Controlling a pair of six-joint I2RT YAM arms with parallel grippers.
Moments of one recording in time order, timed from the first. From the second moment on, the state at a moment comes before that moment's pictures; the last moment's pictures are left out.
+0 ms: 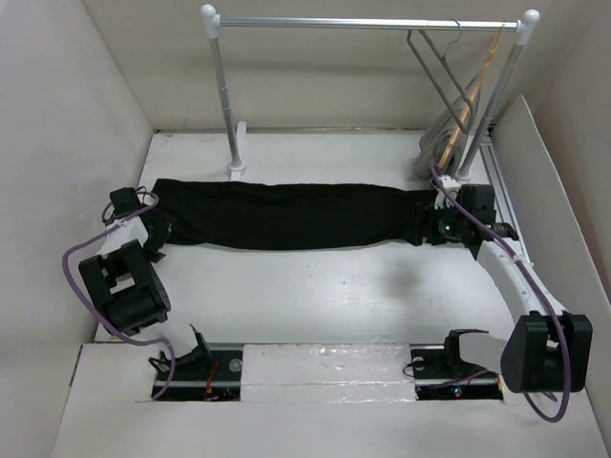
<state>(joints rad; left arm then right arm) 0.44 1.56 0.94 -0.47 0.02 -0.74 -0.02 1.19 0.83 -0.45 -0.53 0.02</state>
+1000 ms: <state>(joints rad) 0.44 1.79 1.15 -0.39 -0.09 -0.77 -0.52 1.45 0.68 -0.19 -0.52 0.26</state>
